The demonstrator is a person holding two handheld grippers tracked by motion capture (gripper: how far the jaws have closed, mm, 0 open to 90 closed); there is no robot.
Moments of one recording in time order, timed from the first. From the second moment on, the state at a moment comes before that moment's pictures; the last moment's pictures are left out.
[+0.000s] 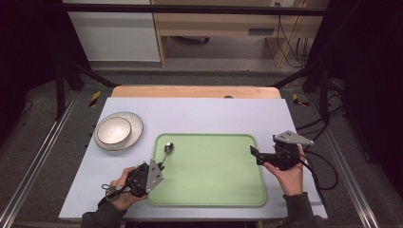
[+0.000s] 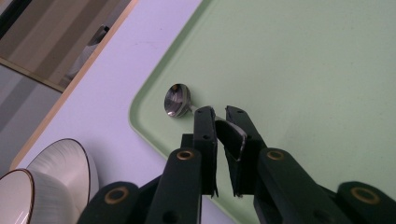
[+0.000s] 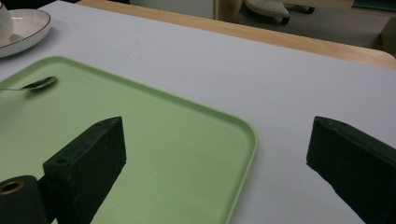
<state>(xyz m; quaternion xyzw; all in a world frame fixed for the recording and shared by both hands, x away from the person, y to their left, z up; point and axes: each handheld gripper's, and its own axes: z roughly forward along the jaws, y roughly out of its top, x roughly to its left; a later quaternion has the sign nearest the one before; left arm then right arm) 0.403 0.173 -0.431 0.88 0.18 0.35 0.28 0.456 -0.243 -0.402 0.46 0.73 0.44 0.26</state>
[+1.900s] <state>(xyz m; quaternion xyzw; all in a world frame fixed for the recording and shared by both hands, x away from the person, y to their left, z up) 0.408 0.162 -0.448 0.91 0.16 0.31 0.23 0.458 -0.242 -0.404 0.46 0.73 0.43 0.25</state>
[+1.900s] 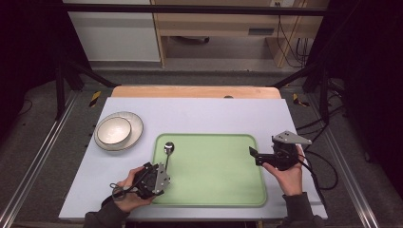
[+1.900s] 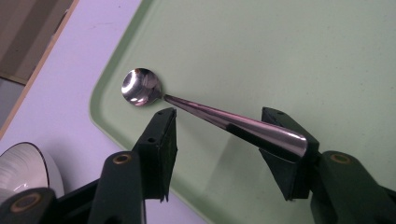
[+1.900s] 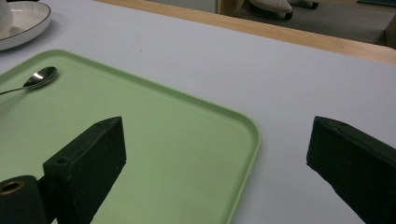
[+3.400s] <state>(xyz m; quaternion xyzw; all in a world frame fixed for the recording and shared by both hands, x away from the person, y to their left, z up) 0.413 0.157 -0.455 0.93 0.16 0.27 0.21 0.458 -0.241 -0.405 0.46 0.74 0.43 0.25</state>
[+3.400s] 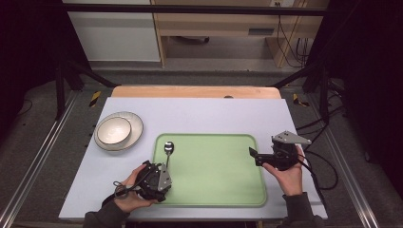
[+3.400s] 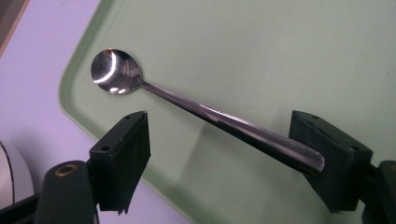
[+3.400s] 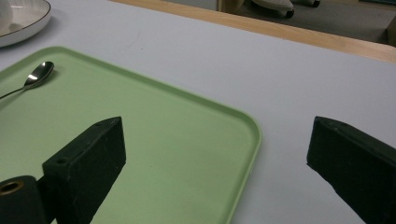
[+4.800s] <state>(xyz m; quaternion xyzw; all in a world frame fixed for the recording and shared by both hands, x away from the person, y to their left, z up) 0.417 0.174 -0.436 0.90 0.22 0.26 0.28 0.457 -0.244 -0.403 0.46 0.73 0.43 0.25</state>
